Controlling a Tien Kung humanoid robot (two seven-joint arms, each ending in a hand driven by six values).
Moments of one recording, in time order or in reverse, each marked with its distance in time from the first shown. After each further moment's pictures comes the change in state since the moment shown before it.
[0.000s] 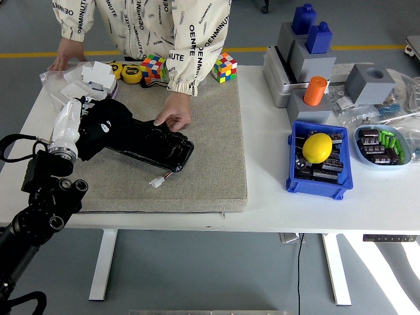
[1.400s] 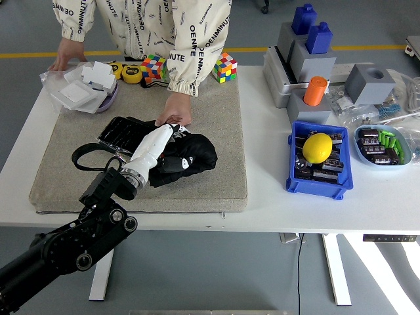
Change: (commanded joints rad) left arm 0.015 0.030 0.507 -0.322 -0.142 -0.039 0.114; right arm -0.001 -0.002 -0.016 0.000 0.009 0.002 0.013
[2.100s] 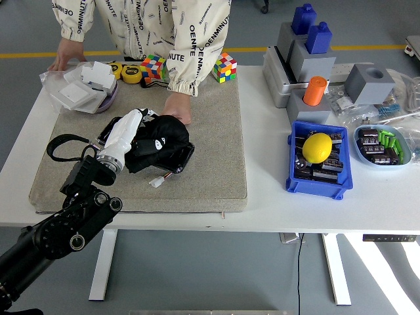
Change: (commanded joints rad) left arm -0.023 -0.012 -0.213 0.167 0.058 0.026 -0.028; right arm 0.000 0.000 -0.012 0.000 0.011 0.001 0.004
